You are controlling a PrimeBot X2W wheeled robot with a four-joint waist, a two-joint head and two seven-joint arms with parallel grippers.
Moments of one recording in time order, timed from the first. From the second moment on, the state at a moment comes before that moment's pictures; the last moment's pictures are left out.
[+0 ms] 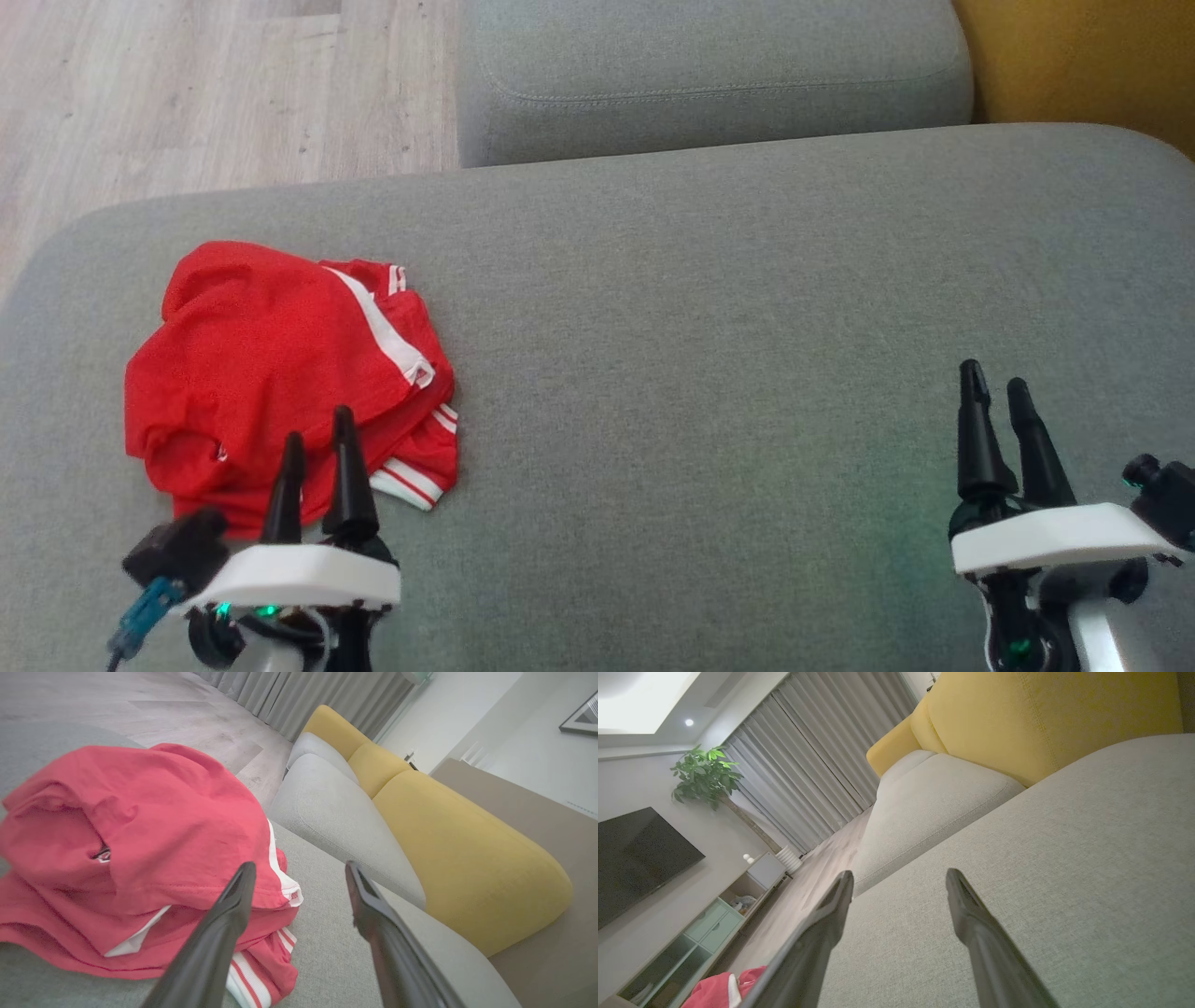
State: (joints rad) left arm -0.02 0.08 -0.17 0.14 -0.76 0.02 -0.07; right arm 0.00 -0.04 -0.01 0.14 0.66 0.13 -0.07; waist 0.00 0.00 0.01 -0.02
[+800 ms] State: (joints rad) left arm -0.10 0.19 -0.45 0.13 -0.43 0.17 -0.14; right arm 0.00 -0.04 0.04 0.11 0.27 0.13 -0.14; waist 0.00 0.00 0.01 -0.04
